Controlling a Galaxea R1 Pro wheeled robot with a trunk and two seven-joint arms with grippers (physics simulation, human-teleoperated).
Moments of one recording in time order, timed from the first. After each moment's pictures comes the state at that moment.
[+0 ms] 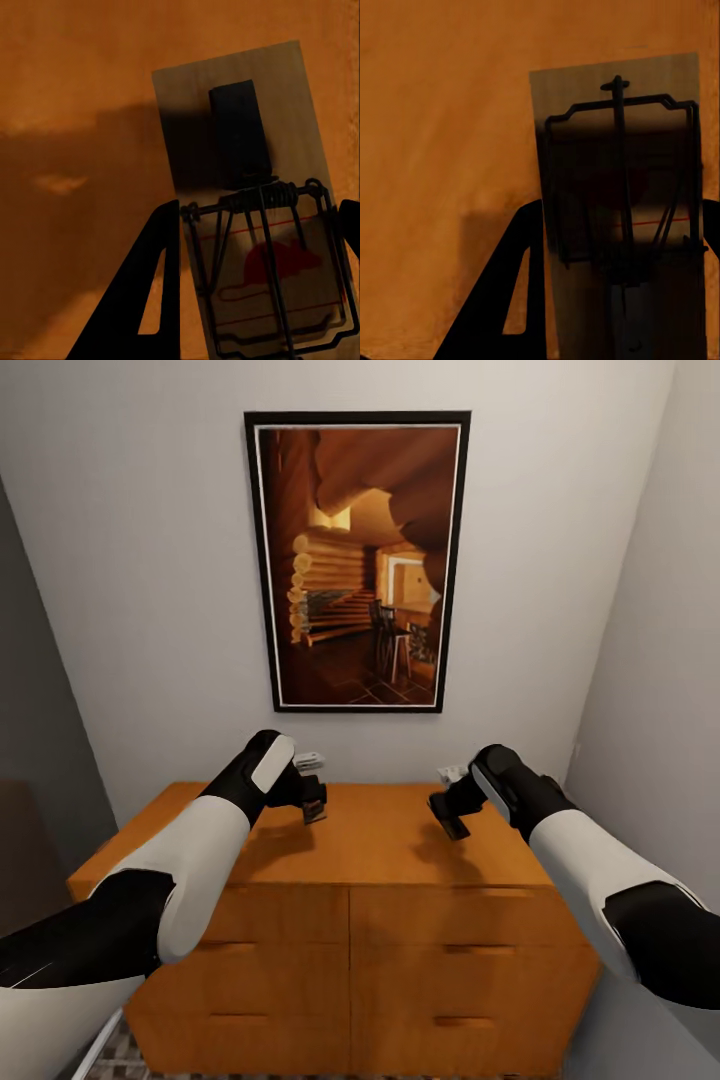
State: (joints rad) left arm -1.23 -0.17 -0.03 -0.48 0.53 1.04 0.49; right arm -1.18 -0.07 0.37 -0.53 -0.11 1.04 0.41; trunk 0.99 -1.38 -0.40
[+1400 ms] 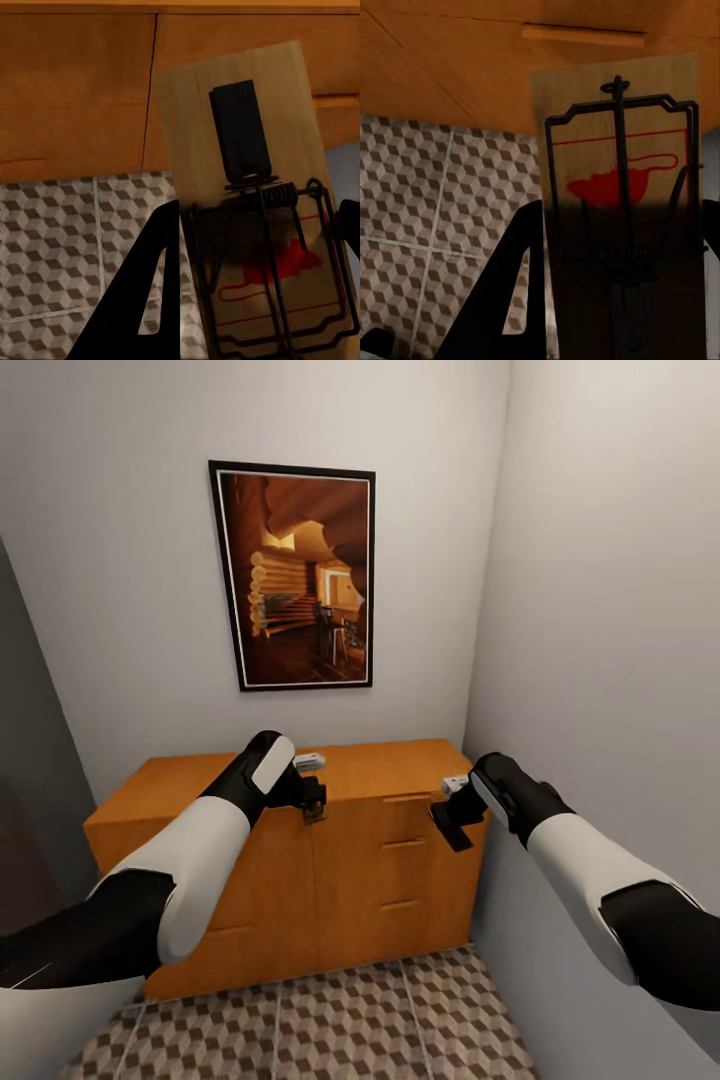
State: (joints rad) left arm -1.23 -0.17 -0.03 -0.48 0.52 1.04 0.49; right arm -1.18 -0.06 0.37 -0.47 -0.11 1.04 0.41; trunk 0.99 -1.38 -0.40
